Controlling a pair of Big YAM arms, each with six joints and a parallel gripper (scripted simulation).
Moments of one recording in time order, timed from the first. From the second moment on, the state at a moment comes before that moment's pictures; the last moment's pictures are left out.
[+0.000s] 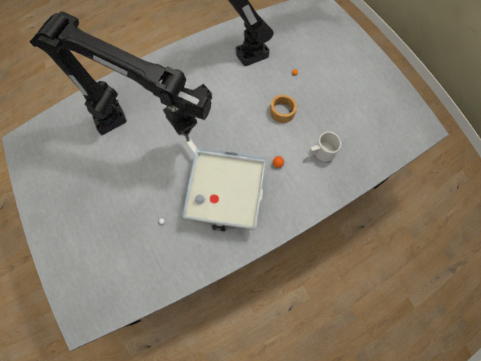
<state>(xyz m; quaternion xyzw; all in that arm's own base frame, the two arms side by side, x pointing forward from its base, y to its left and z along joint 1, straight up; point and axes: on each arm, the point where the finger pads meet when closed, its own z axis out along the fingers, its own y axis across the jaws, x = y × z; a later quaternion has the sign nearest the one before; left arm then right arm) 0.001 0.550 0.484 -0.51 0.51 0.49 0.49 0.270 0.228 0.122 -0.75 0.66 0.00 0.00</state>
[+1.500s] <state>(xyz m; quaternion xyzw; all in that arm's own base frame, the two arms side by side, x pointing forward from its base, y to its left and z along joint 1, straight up) 0.001 0.550 0.484 -0.51 0.51 0.49 0.49 0.270 0.229 0.123 -0.75 0.66 -0.01 0.00</state>
